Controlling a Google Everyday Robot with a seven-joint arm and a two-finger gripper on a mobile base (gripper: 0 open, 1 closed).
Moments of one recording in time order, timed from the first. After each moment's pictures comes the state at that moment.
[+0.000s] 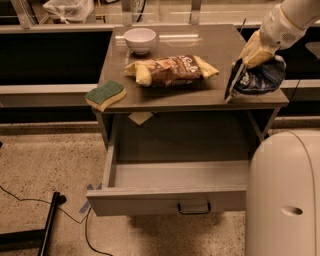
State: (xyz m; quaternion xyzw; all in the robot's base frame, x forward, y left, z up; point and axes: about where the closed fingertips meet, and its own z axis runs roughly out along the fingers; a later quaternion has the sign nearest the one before) arm 0.683 -0.256 0.916 -0.68 0.69 0.04 0.25
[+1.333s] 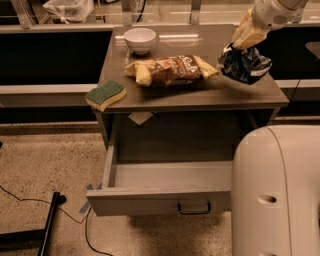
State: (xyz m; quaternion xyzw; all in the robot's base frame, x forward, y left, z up) arm 0.715 -0.240 0.960 -0.70 0.66 -0.04 0.28
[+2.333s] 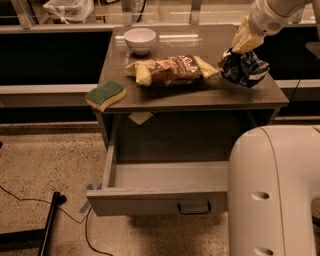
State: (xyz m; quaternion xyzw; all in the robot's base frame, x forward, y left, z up) arm 0.733 -0.249 0.940 -0.69 0.67 -0.06 0.27
